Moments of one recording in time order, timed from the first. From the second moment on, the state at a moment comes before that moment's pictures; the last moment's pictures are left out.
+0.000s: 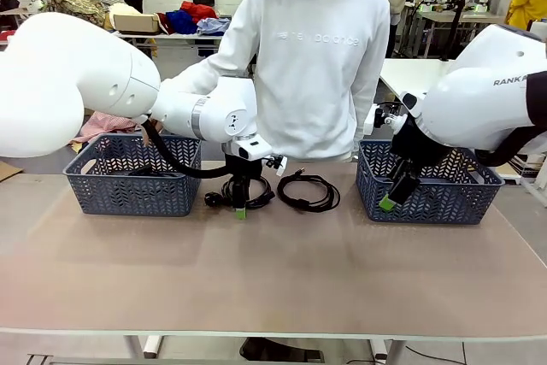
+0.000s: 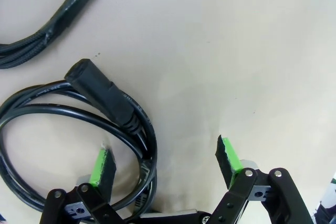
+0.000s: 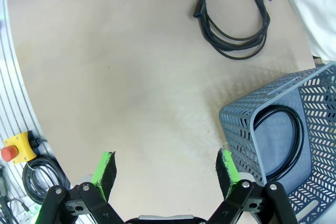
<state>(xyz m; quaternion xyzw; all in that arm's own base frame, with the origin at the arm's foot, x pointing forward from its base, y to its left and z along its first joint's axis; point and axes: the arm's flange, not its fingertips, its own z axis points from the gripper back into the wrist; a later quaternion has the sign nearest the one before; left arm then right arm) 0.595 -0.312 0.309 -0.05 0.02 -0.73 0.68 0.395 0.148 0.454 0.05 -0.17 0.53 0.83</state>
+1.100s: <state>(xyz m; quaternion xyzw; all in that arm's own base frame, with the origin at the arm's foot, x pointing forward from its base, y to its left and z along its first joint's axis) 0.597 -0.309 0.311 -0.05 0.00 -0.71 0.71 0.395 0.148 0.454 0.05 -0.17 0.53 0.83</state>
